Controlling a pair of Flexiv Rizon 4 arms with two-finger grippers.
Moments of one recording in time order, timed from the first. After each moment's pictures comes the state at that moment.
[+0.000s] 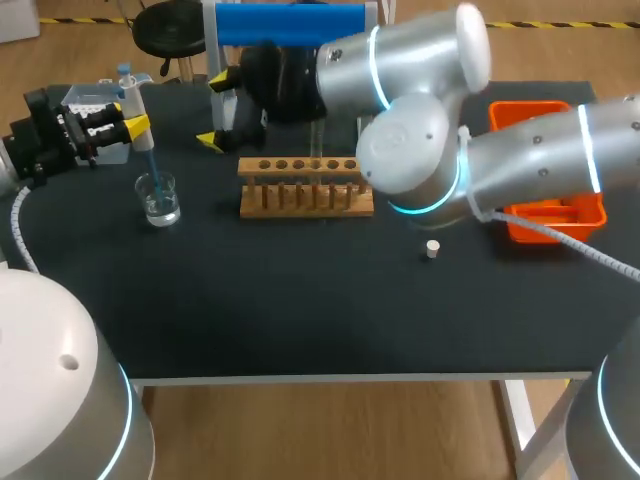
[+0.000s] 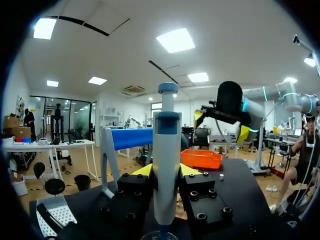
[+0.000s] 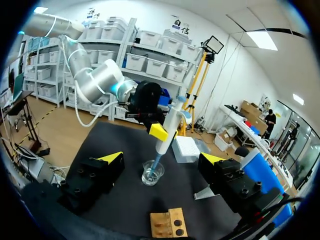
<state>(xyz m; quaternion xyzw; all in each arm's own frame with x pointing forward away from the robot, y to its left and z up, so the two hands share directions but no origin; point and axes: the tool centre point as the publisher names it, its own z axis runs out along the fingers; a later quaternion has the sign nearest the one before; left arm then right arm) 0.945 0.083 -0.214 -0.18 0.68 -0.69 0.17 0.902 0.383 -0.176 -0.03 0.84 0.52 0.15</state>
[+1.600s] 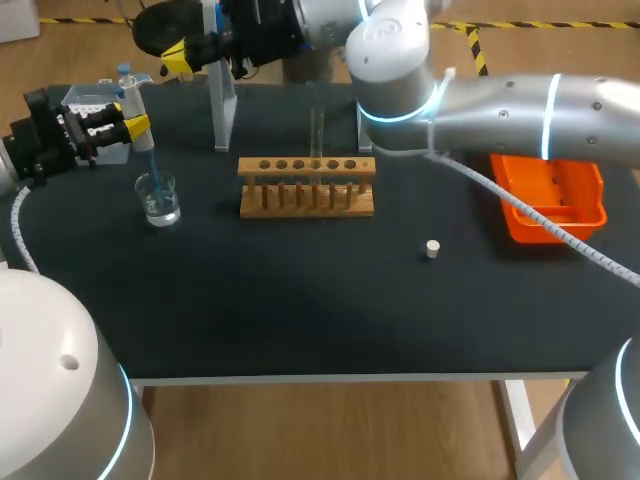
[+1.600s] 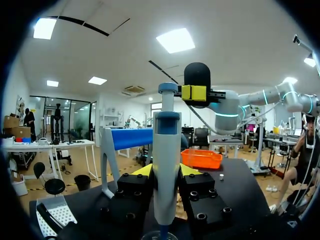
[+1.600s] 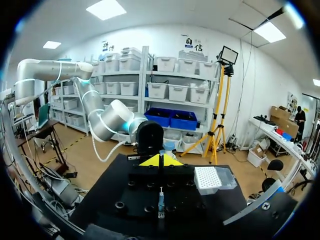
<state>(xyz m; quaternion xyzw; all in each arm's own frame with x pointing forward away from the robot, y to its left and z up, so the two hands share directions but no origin) 0.945 0.083 -0.214 -0.18 0.68 -0.69 0.17 0.936 0.436 -0.120 -0.08 0.79 0.61 -0.02</state>
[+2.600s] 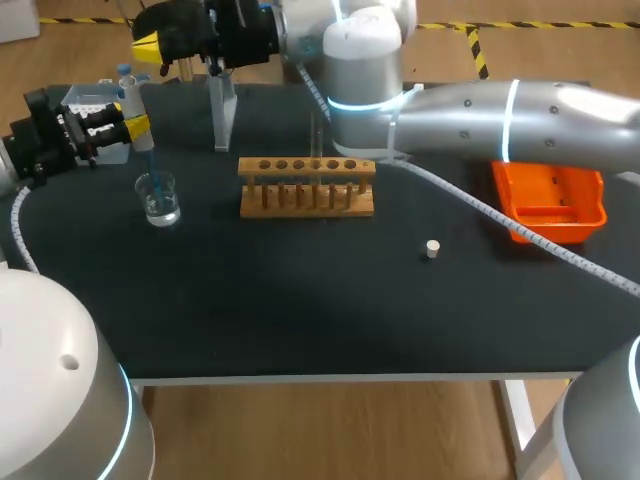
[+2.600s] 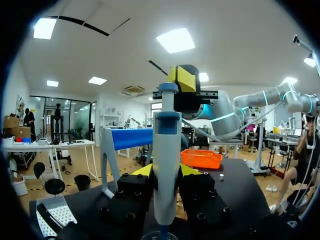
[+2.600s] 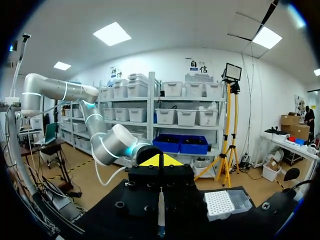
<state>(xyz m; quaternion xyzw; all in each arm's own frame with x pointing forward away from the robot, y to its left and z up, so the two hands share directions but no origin) 0.945 0.083 -0.214 -0.18 0.68 -0.69 0.17 0.940 0.478 -0.107 -0.09 0.71 0.69 -0.07</state>
